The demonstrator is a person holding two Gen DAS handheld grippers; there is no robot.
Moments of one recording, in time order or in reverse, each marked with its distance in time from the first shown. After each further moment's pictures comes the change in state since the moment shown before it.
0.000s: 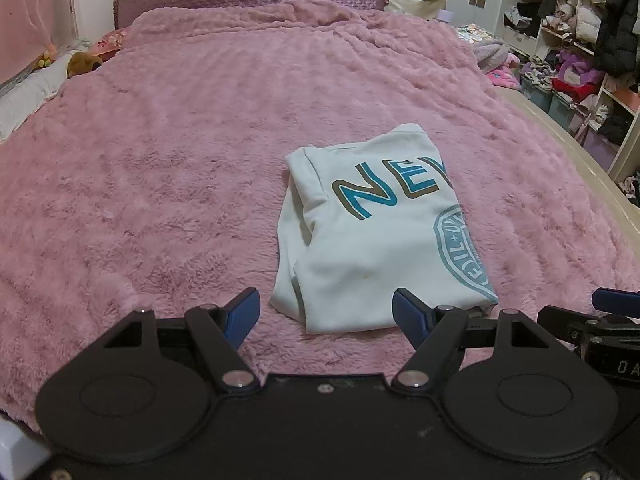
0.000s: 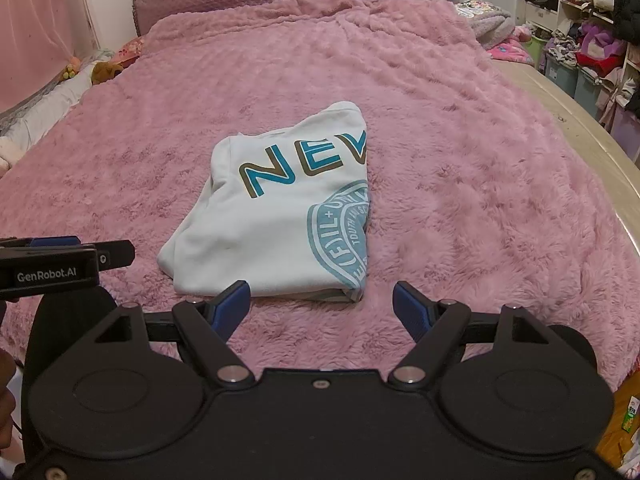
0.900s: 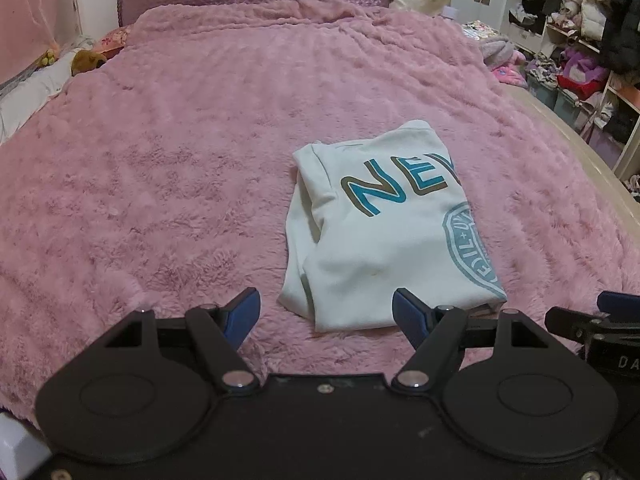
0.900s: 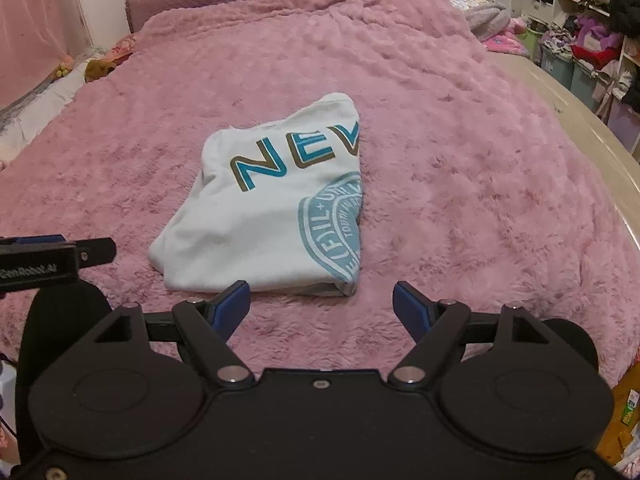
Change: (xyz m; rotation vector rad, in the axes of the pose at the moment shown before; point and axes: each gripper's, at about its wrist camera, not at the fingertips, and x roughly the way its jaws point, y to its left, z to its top) left arm 0.003 0.006 -0.001 0.004 0.010 0.018; right arm 0.009 -0.007 -0.003 0.011 0.015 -0.006
